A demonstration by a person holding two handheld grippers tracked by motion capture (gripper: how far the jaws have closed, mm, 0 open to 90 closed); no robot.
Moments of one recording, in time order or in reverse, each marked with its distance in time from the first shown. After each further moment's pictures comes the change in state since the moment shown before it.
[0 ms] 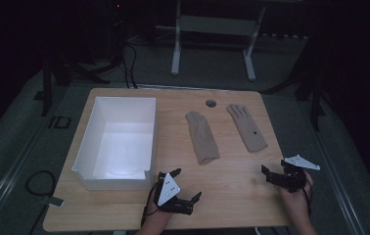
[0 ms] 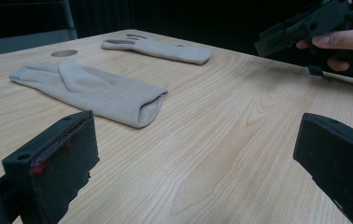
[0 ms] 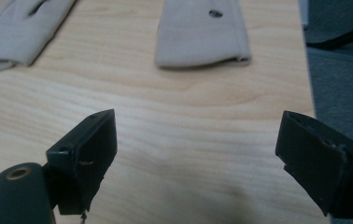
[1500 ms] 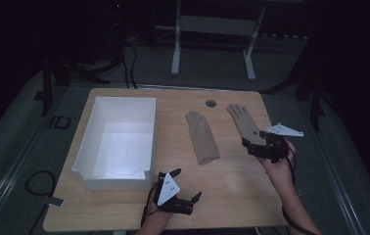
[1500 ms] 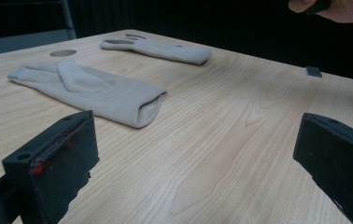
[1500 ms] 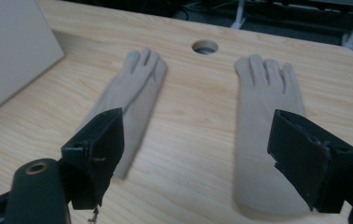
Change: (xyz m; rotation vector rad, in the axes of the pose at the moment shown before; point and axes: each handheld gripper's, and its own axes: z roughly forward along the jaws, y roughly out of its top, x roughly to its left) left arm 0.001 0.000 0.000 -0.002 -0.005 -0.004; right arm 0.057 0.106 0.012 -0.075 0.134 -0.074
